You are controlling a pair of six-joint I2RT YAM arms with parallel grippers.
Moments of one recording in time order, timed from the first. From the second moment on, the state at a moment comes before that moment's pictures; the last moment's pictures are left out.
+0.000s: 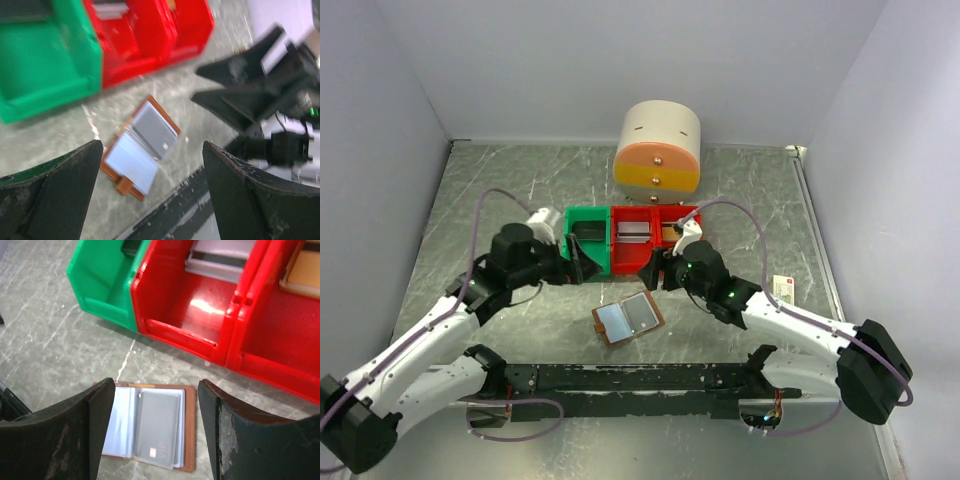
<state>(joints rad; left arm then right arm) -0.49 0.84 0.68 -0.32 0.25 -0.61 0.83 1.09 0.55 0.10 0.12 0.50</state>
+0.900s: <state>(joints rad) -0.95 1.15 0.49 -0.07 0.09 -0.92 0.72 1.35 0.54 0.02 -0.35 0.42</state>
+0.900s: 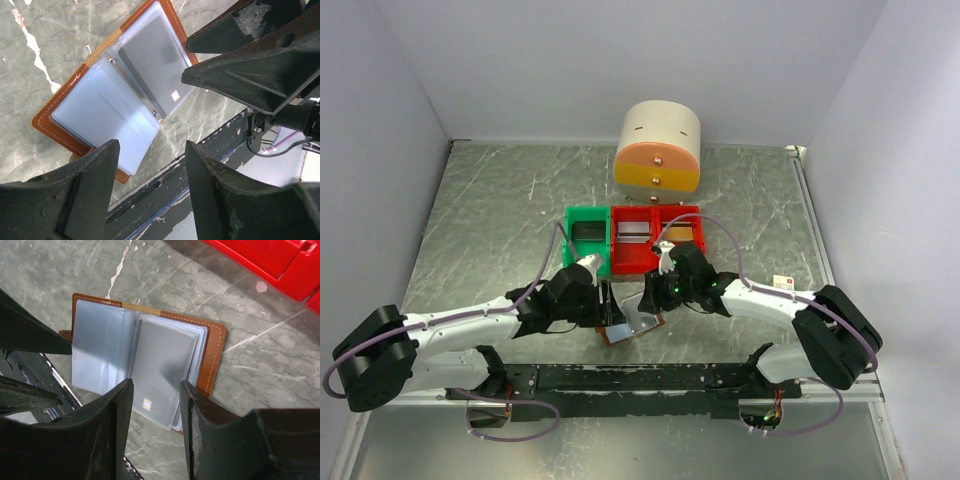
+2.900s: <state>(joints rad) -0.98 1.25 0.50 -0.19 -0.07 -0.86 0.72 1.35 0.56 0.09 -0.57 0.42</state>
